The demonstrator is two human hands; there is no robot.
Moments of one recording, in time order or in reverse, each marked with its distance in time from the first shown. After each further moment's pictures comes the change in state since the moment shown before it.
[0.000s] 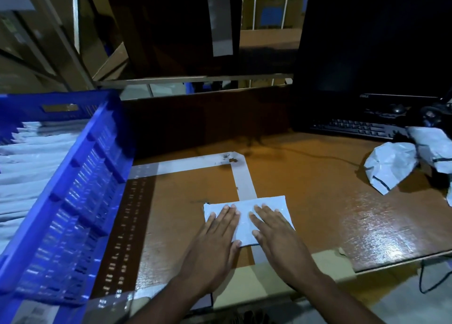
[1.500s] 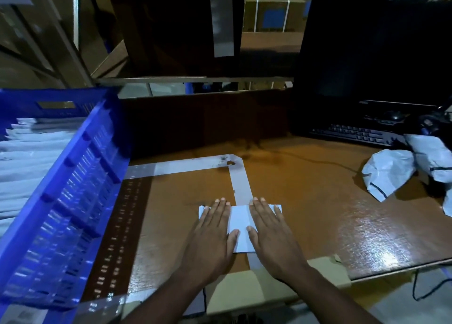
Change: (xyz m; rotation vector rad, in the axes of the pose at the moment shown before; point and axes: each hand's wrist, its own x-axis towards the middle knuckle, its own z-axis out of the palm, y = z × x) left_hand 0.022 0.003 0.003 -0.001 0.033 -0.188; right_hand 0.017 0.005 0.004 -0.147 0.013 0.022
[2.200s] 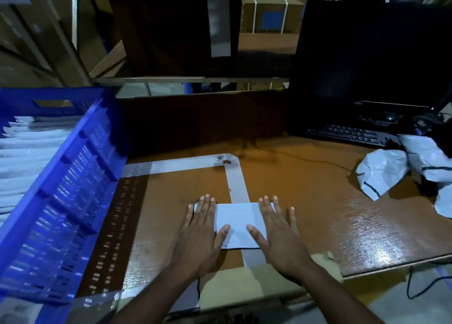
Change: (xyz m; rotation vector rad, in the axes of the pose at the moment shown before) left_hand -0.006 -0.005 -0.007 -0.048 -0.009 -0.103; right_hand -0.012 0.016 -0.021 0.049 -0.156 0.152
